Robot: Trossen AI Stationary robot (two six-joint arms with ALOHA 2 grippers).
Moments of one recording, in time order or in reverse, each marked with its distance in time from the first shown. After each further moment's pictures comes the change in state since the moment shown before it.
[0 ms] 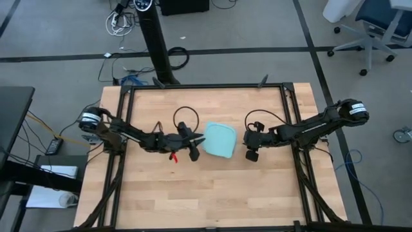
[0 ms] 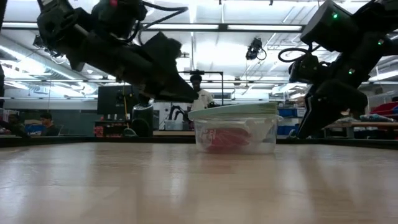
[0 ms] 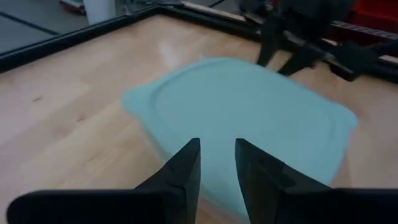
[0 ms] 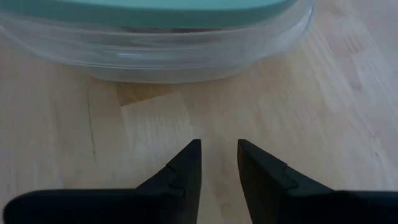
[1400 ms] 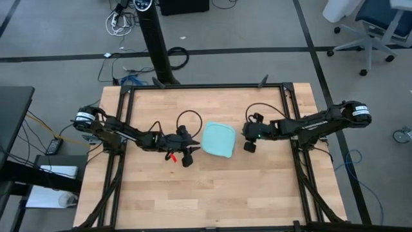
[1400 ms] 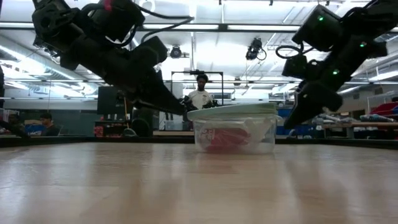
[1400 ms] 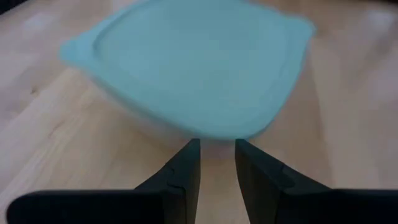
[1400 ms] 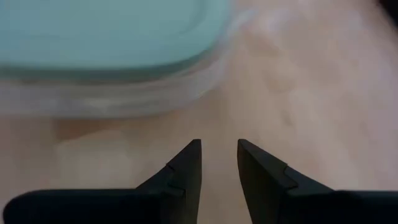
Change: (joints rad) left arm 0.007 -0.064 -0.028 -0.194 0.216 0.111; right arm -0.142 -0.043 0.000 0.057 0.037 -0.181
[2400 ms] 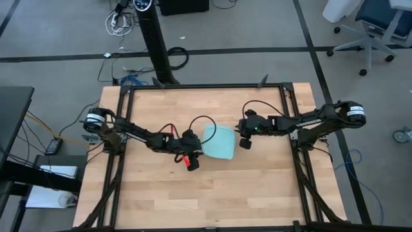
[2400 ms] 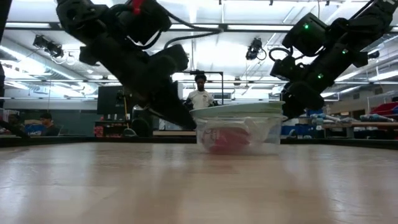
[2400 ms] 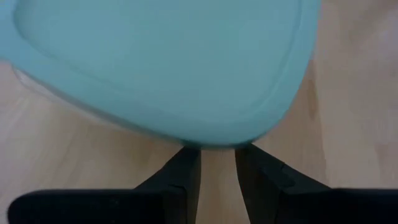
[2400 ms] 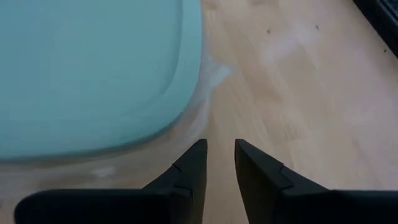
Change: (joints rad) left arm -0.001 0.125 0.201 -0.256 0.072 -0.013; right arm -0.103 0.079 0.000 0.212 -0.146 -0.153
